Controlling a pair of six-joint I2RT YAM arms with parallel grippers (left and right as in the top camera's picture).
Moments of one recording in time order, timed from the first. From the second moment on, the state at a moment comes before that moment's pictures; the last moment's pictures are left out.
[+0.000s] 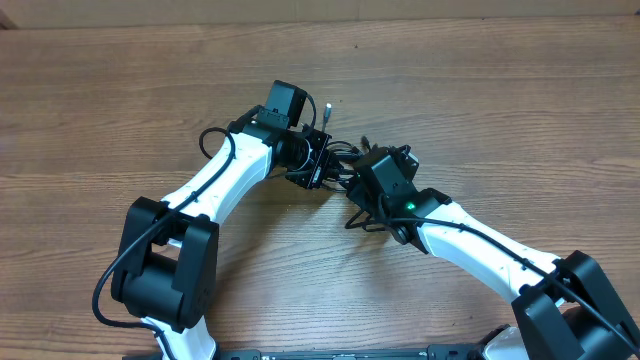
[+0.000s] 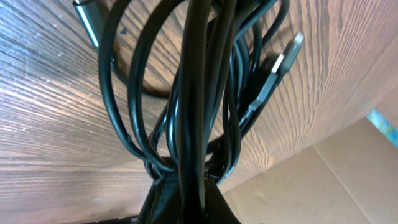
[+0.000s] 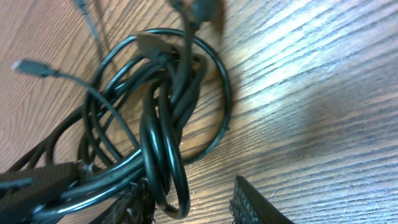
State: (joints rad) left arm -0.39 1.89 1.32 -0.58 0.60 -1.53; right arm 0.62 1.60 0.86 -0.25 0.11 1.19
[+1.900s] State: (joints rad) left arm -0.37 1.90 1.32 -0.66 0.24 -0.55; right arm 0.58 1.61 0.86 -0.25 0.13 1.23
